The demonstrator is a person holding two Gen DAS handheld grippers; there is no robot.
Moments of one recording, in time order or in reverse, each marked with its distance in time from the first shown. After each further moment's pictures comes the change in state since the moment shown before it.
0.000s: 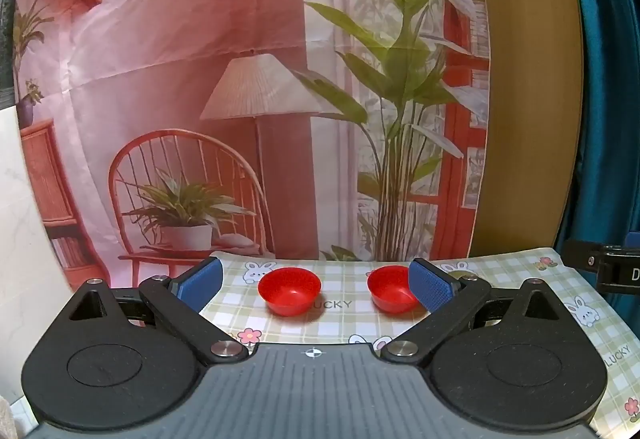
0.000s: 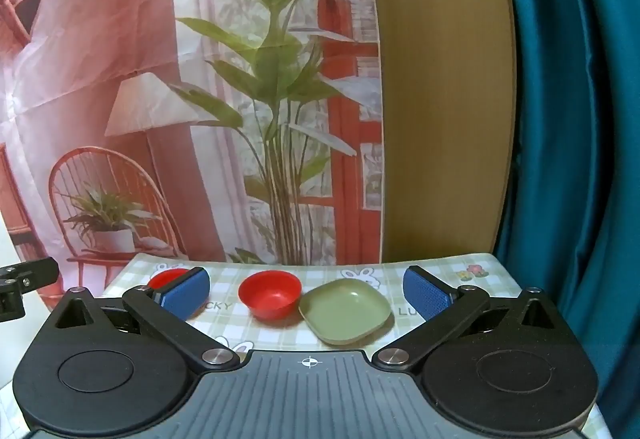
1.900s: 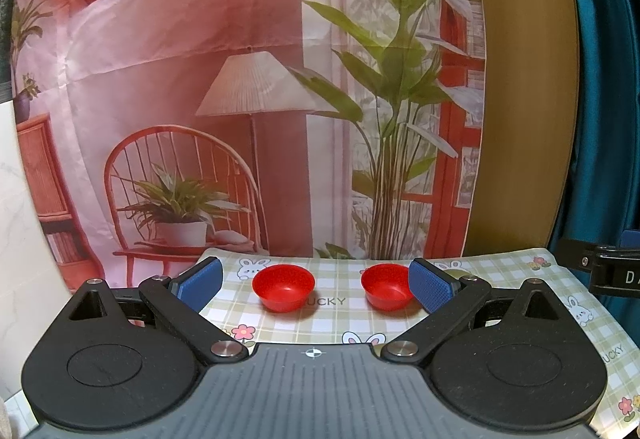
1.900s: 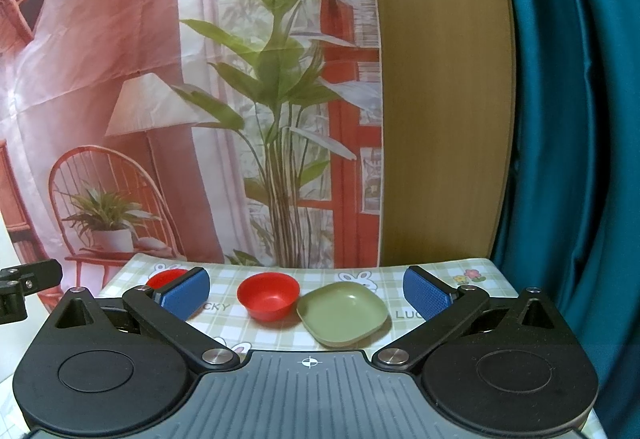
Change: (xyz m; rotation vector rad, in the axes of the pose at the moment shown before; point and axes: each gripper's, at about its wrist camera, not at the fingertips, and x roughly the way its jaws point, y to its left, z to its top) left arm 0.001 -0.001 -0.003 -0.012 0.003 -0.019; right arm 0.000 0.004 0.001 -0.016 -0.008 -0.005
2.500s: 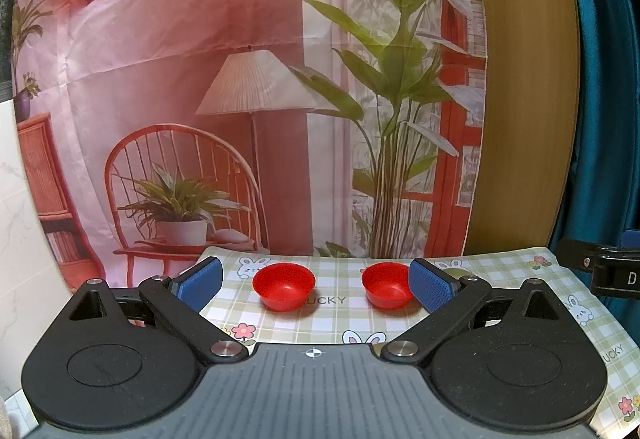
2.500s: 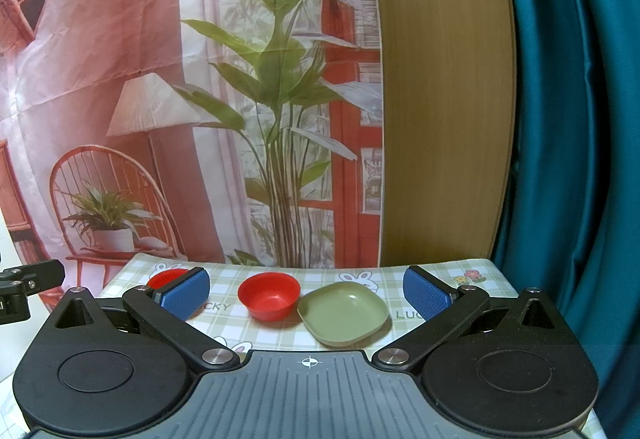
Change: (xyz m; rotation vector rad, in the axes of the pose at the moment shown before) left arm 0.000 0.000 0.000 0.002 0.008 0.003; right arm -0.001 0.001 -0.001 -0.001 0.000 -0.002
